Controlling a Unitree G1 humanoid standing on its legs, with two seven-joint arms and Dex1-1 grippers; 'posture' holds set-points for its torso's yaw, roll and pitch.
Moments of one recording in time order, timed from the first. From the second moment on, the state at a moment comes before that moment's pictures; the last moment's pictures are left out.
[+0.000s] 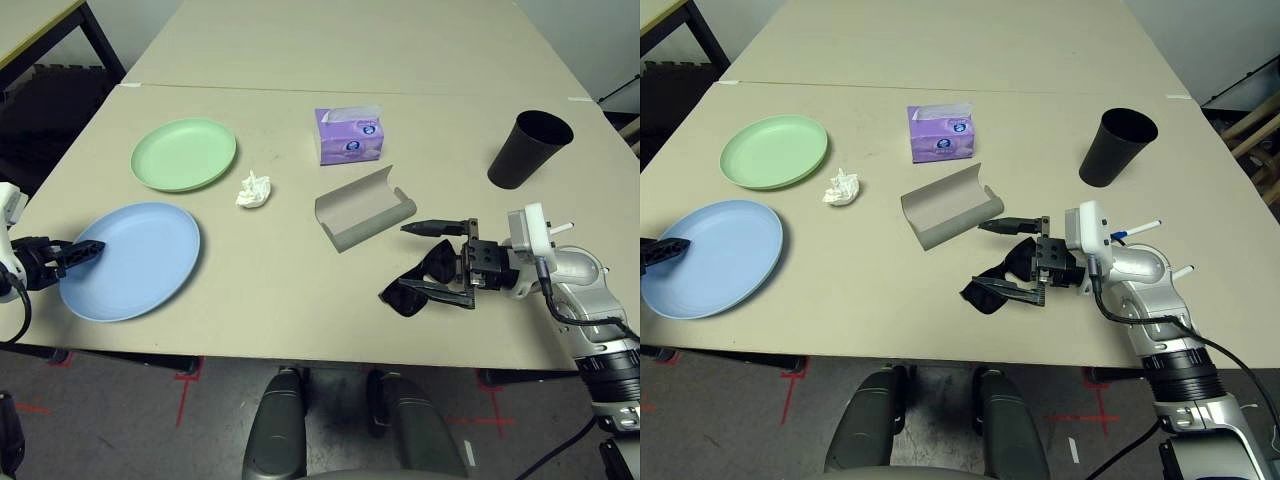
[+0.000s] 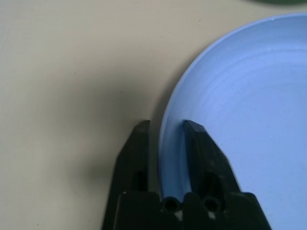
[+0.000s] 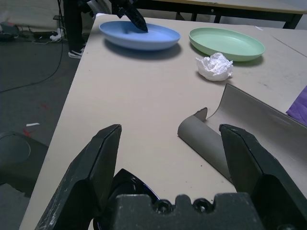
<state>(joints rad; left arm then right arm) -0.51 1.08 0.30 0.88 -0.25 0.52 -0.92 -0.30 -0.55 0.03 0.02 0.42 -0.09 1.27</state>
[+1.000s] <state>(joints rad) -0.52 1.16 0.42 0.77 -0.36 0.77 -1.02 -0.31 -0.54 0.04 0.03 0.40 -0.09 1.27</state>
